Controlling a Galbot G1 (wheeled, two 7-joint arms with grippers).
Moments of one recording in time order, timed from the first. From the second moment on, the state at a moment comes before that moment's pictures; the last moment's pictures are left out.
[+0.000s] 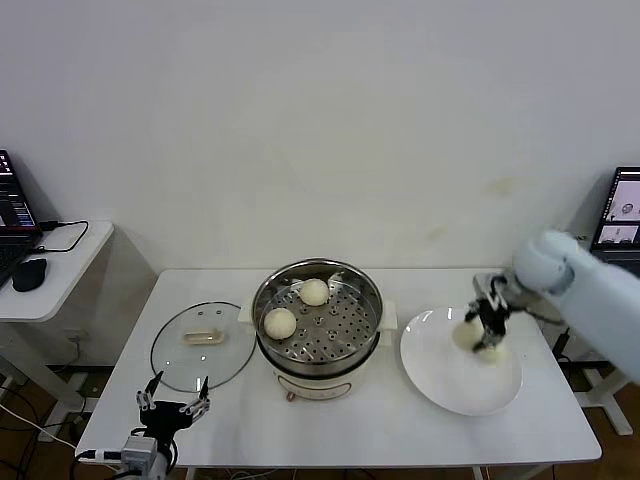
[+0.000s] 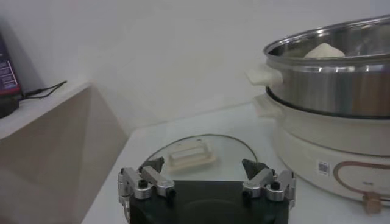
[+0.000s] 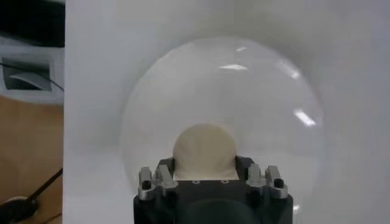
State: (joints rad) left arm 1.63 -1.48 -0.72 -2.08 0.10 0.25 0.11; right arm 0.11 0.64 -0.63 1.42 -0.10 -0.27 -1.38
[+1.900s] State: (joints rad) left arm 1.64 -1.51 -0.74 -2.12 0.08 0.25 0.09; right arm 0.25 1.17 -0.87 1.48 -0.43 0.55 -1.36
